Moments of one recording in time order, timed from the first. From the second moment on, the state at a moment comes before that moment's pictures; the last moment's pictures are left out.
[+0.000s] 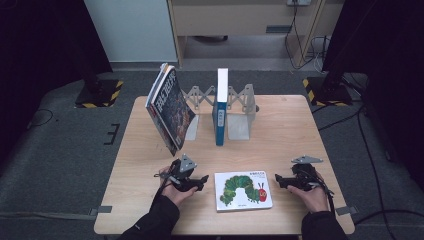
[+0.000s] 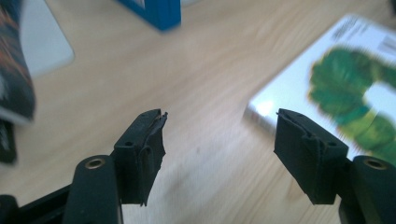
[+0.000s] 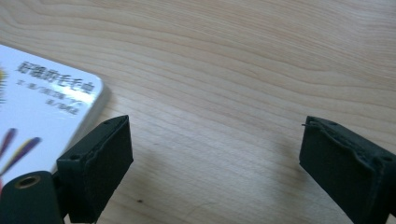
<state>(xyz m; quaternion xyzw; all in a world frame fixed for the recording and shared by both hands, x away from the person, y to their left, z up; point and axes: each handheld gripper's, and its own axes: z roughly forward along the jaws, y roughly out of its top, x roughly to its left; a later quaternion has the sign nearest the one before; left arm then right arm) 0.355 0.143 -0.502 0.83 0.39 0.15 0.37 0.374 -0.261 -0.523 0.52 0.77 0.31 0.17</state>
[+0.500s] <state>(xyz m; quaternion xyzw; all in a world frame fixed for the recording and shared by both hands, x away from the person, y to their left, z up) 0.363 0.157 -0.527 0.84 0.40 0.15 0.33 0.360 -0.236 -0.507 0.50 0.78 0.35 0.15</state>
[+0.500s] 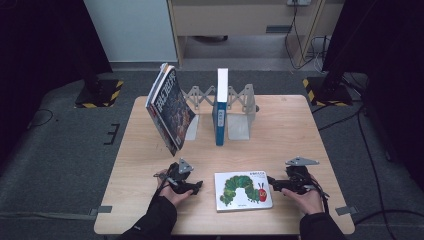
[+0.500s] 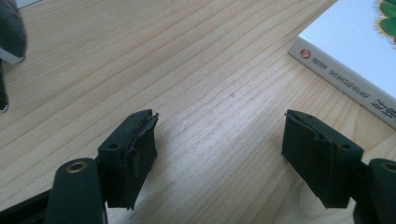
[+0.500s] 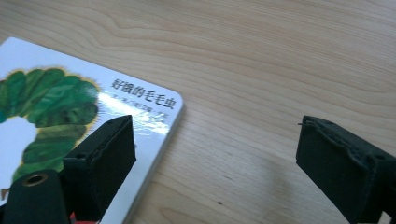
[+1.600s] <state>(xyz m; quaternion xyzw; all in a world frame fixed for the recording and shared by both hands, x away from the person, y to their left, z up) 0.362 0.158 -0.537 0.84 0.39 0.16 0.34 0.352 -0.221 -0.504 0.49 0.78 0.37 0.11</state>
